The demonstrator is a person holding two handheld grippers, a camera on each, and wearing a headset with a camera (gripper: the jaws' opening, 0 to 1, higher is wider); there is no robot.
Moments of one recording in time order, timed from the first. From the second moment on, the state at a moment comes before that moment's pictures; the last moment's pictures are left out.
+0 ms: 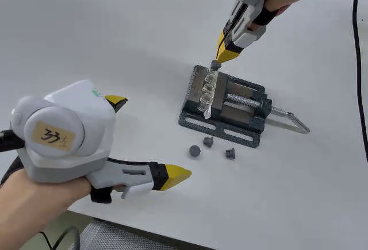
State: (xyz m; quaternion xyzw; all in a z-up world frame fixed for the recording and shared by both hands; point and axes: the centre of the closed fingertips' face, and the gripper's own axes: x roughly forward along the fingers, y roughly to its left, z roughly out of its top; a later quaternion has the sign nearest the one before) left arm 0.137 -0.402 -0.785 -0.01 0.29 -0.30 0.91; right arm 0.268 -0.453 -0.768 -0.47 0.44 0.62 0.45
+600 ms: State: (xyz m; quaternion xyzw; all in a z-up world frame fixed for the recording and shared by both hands) left arm 0.134 -0.402 -0.790 -0.01 0.29 -0.30 0.91; right arm 0.263 -0.454 -0.772 -0.46 0.45 0.63 0.44
